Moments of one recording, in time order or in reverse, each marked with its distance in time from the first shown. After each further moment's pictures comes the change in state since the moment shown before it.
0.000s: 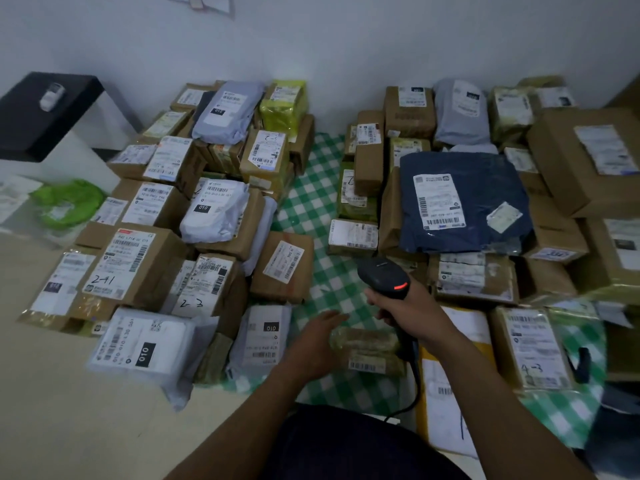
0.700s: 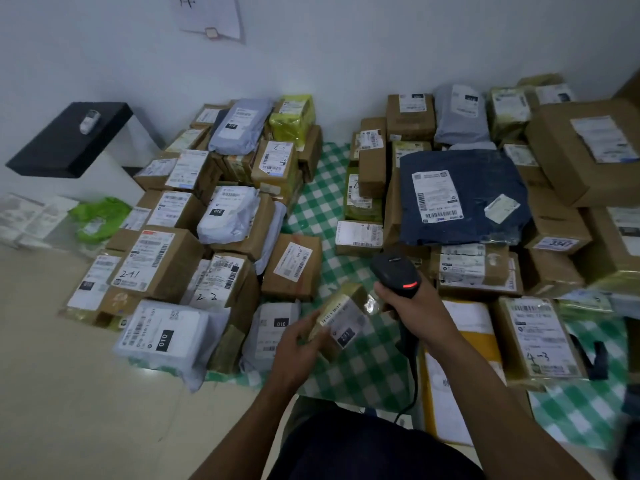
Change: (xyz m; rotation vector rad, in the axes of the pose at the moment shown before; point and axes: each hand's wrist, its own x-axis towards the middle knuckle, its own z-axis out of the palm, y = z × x) left_hand -0.063 0.012 -0.007 -0.542 0.352 -0.181; right_hand -0.026 0.015 0.001 0.137 0.131 -0.116
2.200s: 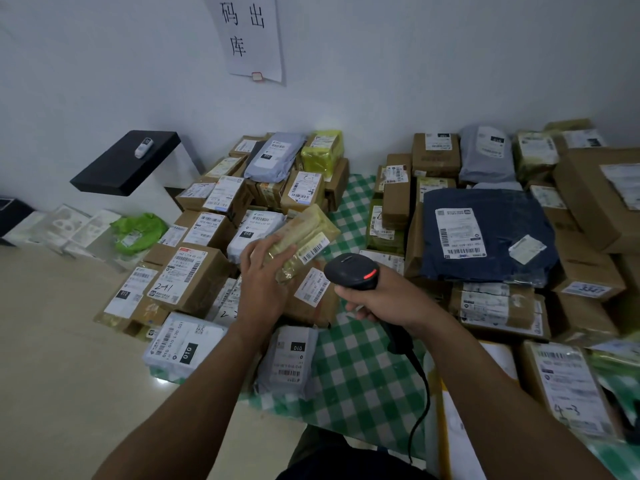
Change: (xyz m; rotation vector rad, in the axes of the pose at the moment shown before) left_hand 0.076 0.086 -0.109 0.655 0.568 0.670; right_hand 0.013 -0.095 0.052 -0.286 -0.475 -0.116
